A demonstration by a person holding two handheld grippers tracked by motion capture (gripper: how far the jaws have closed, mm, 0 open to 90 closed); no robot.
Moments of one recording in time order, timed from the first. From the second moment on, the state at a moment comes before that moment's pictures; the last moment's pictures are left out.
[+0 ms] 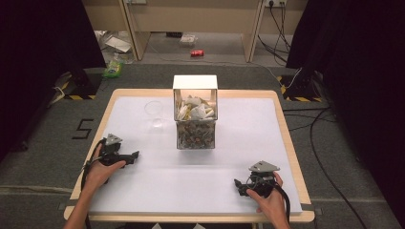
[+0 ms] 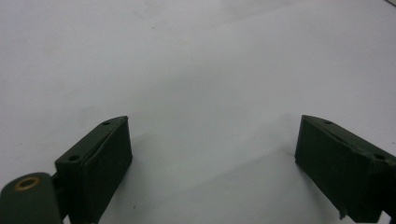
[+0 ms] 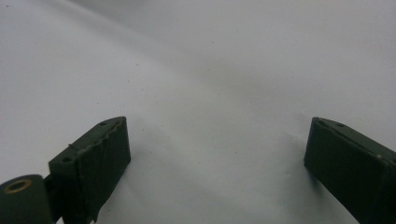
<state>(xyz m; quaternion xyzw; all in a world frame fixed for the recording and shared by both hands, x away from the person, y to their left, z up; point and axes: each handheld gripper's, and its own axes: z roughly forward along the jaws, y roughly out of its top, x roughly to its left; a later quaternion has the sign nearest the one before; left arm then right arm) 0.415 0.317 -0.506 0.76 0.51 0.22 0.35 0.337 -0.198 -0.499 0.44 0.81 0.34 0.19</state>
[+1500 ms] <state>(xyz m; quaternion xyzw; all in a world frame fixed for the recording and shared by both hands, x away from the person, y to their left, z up) 0.377 0.279 -0.421 0.73 0.41 0.19 0.51 0.337 -0.197 -0.499 0.44 0.81 0.34 0.19</state>
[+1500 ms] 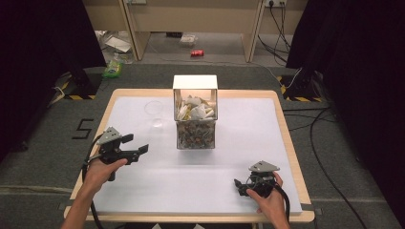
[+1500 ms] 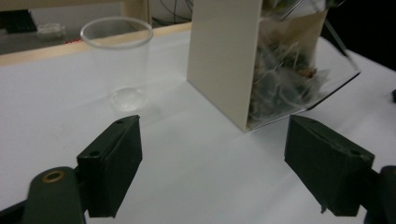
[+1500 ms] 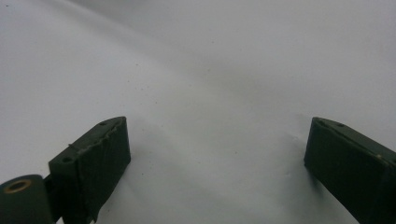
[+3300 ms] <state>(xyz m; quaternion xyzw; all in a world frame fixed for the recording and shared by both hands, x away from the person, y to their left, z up) 0.394 0.180 -0.320 0.75 0.28 0.18 0.56 0.337 -0.198 -0.499 0.44 0.81 0.34 0.19</state>
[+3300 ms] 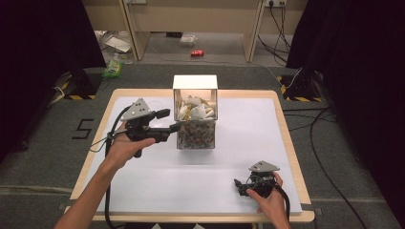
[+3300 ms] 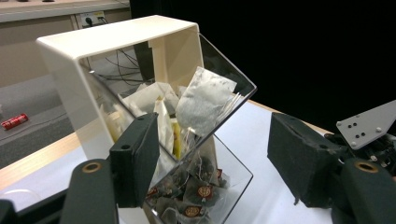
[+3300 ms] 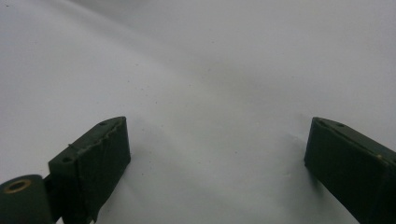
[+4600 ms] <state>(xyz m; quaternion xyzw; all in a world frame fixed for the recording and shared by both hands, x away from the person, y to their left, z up) 0.437 0.123 -0.314 0.78 0.28 0.18 0.52 0.337 -0.198 -0.499 0.44 0.81 0.34 0.19</state>
